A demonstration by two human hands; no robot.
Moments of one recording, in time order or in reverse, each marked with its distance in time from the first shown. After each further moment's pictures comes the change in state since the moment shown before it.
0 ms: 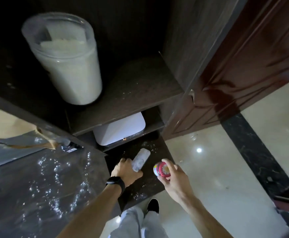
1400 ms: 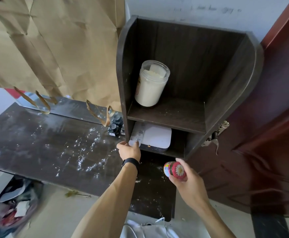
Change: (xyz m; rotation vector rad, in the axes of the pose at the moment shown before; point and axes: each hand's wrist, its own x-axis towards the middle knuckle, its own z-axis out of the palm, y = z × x) left_hand -0.069 0.064 -0.091 -1.608 0.874 -0.714; right_hand 0.025 -0.045 -0.149 0.007 -0.124 -0.517
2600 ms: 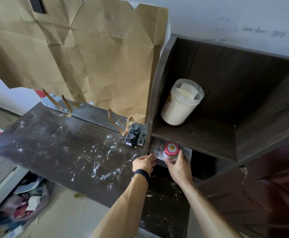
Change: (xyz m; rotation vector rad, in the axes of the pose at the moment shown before) left_hand 0.030 0.006 -0.015 -0.225 -0.265 -0.213; right_hand 0.119 -0.087 0.064 0.038 0.026 0.054
